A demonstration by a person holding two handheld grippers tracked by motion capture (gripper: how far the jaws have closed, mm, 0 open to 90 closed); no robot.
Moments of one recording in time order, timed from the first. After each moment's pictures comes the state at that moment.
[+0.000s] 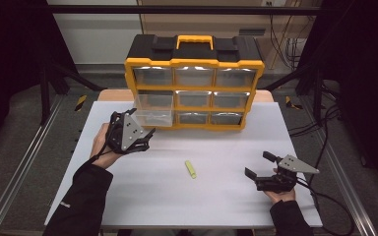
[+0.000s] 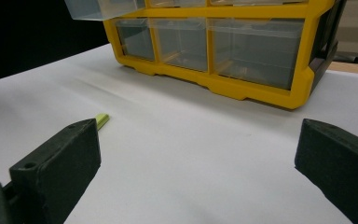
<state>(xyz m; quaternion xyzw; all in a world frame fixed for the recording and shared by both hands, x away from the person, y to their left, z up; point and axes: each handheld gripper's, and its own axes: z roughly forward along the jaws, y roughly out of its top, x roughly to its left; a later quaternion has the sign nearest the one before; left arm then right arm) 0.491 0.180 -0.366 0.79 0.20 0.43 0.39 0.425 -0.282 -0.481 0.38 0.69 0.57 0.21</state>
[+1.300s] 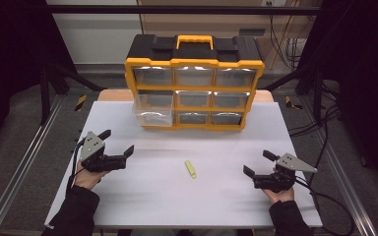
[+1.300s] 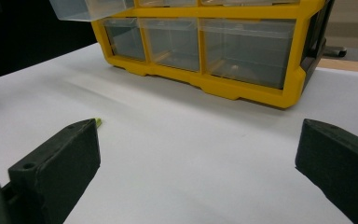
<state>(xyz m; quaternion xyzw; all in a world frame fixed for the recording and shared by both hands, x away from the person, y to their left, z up) 0.464 0.259 -0.422 0.73 0.35 0.30 0.51 0.425 -0.274 -0.474 0.41 0.69 0.55 0.22</state>
